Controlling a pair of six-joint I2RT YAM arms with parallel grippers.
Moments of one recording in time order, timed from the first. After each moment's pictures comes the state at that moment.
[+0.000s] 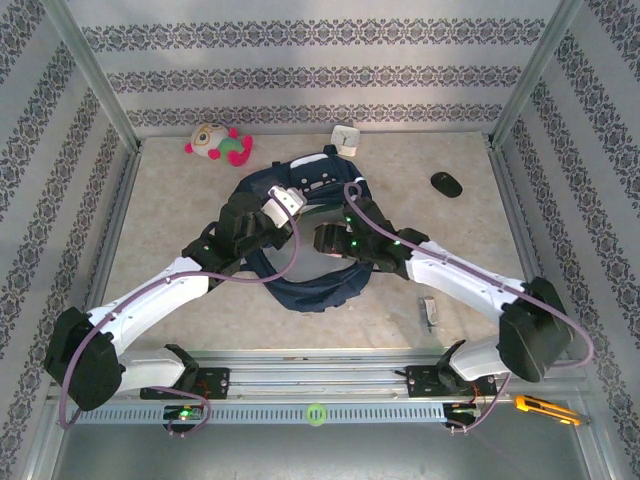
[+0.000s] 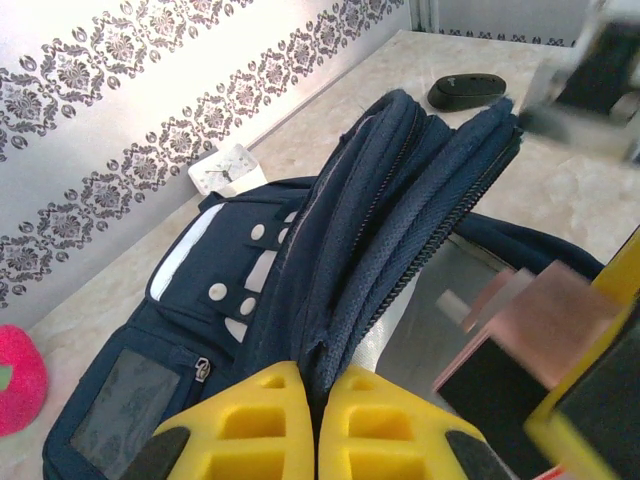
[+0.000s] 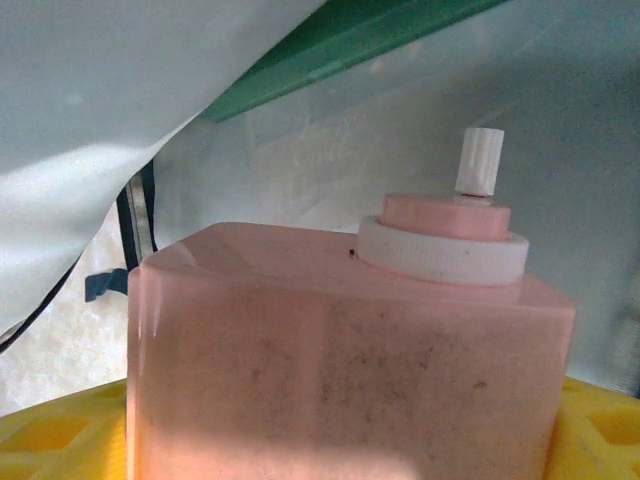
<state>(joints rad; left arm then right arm) -0.59 1.24 0.90 -0.01 0.01 0.30 0.71 1.42 0.98 -0.34 -0.06 0.80</state>
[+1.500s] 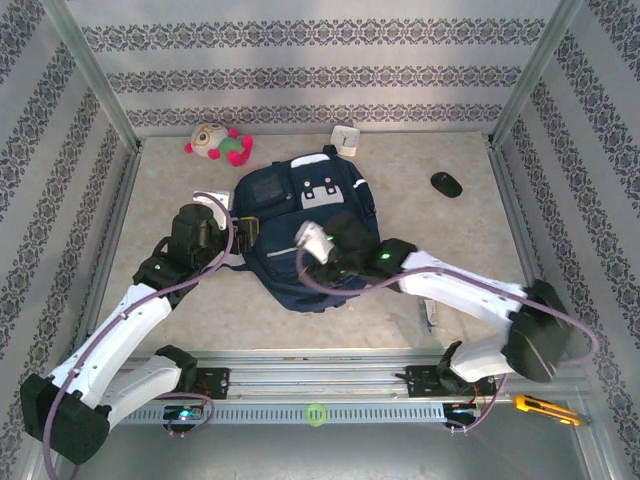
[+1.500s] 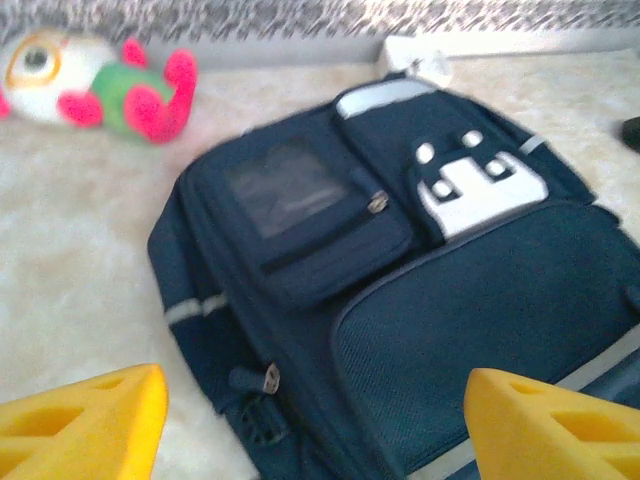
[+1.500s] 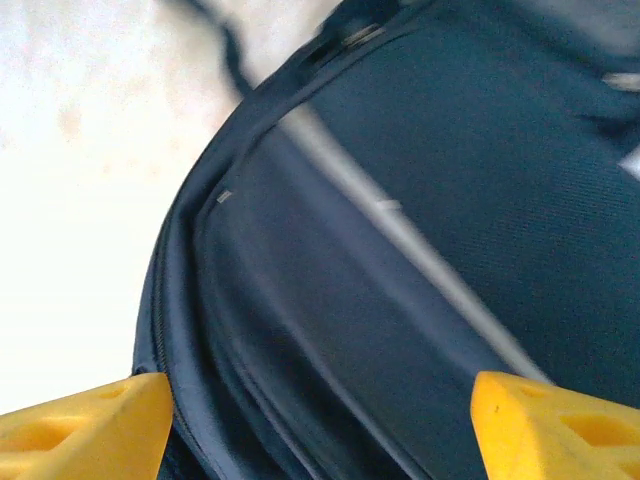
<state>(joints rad) -0.37 0.94 0.78 -0.37 -0.10 -0.22 0.93 1.46 1.04 -0.42 -0.05 -0.26</state>
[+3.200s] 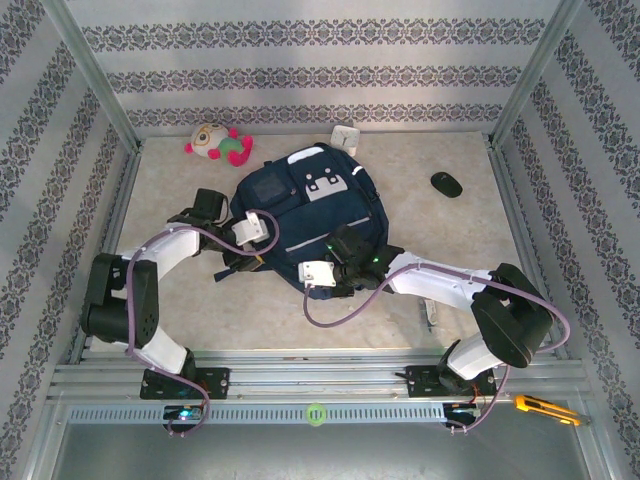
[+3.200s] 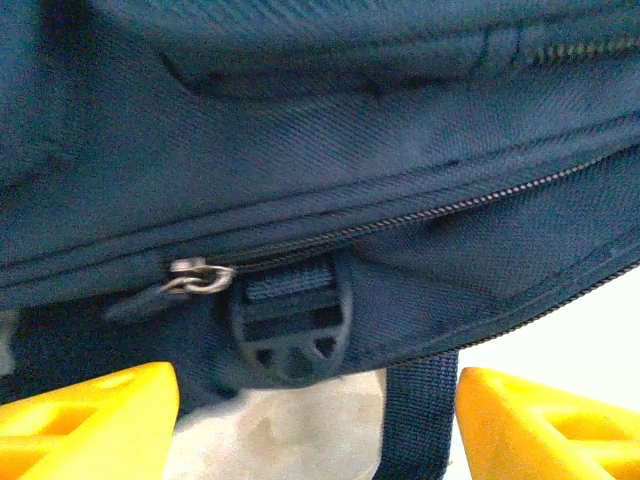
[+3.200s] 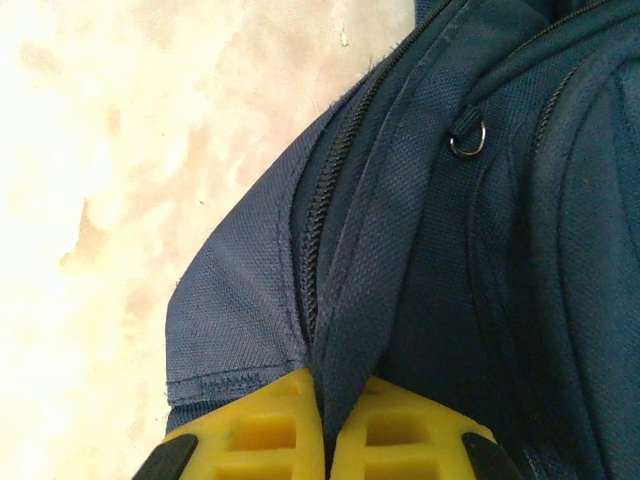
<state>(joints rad) -0.11 1.57 0.92 -0.47 0.53 0.97 0.83 1.51 0.88 -0.35 -0.17 -0.84</state>
